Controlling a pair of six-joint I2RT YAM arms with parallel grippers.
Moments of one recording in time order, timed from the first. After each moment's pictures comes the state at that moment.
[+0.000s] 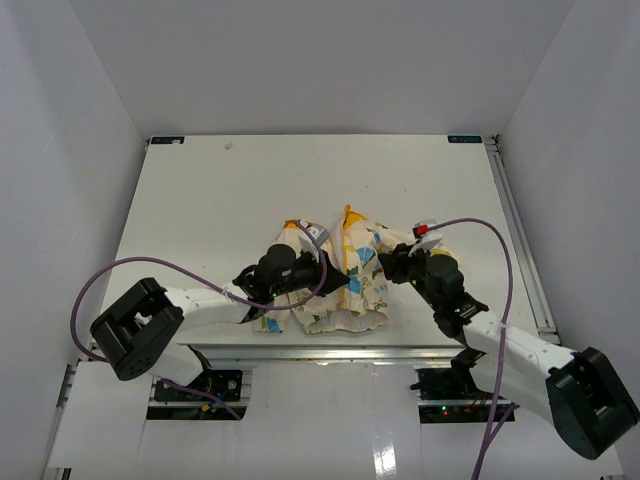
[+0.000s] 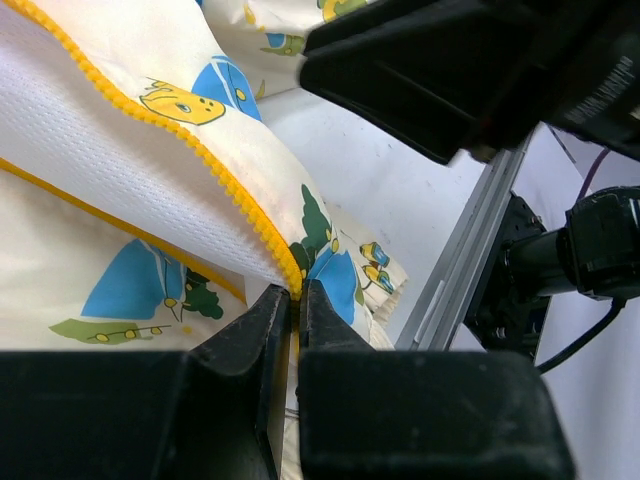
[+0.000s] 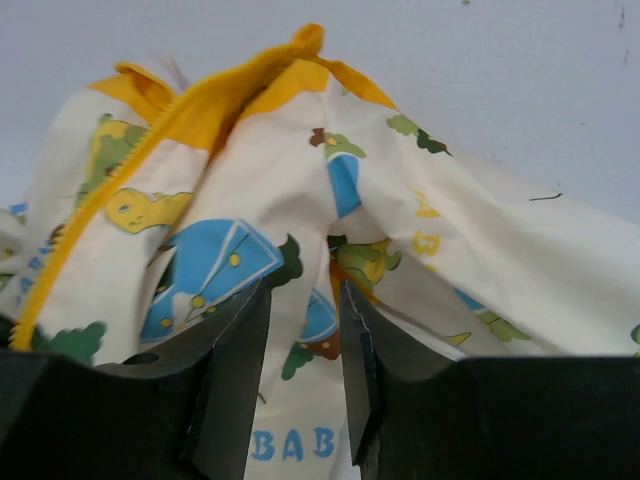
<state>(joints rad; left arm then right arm) -0.85 1.43 0.54 0.62 0.27 -0.51 0.60 0.95 0.26 0.47 0.08 0.30</state>
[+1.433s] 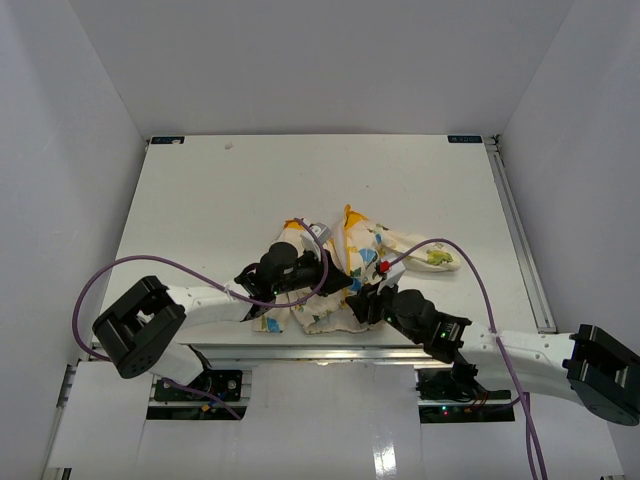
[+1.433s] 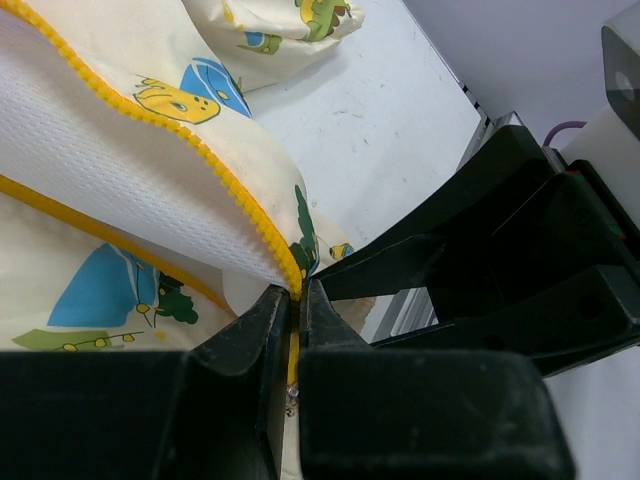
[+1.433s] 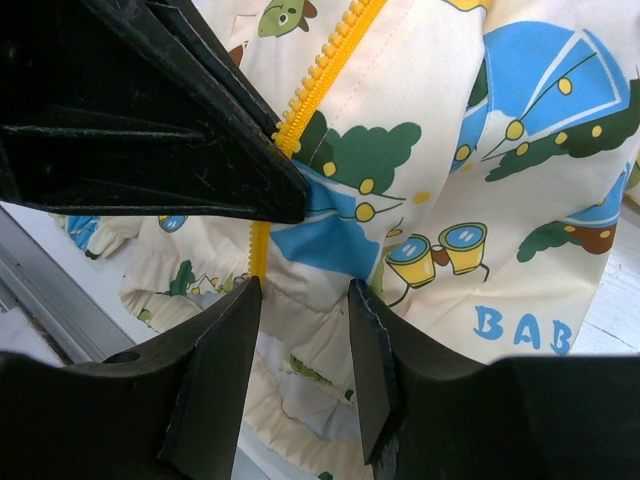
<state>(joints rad) -0.85 1.44 0.57 0.62 0.32 -0.55 1.10 0.94 0.22 0.40 0.32 0.41</state>
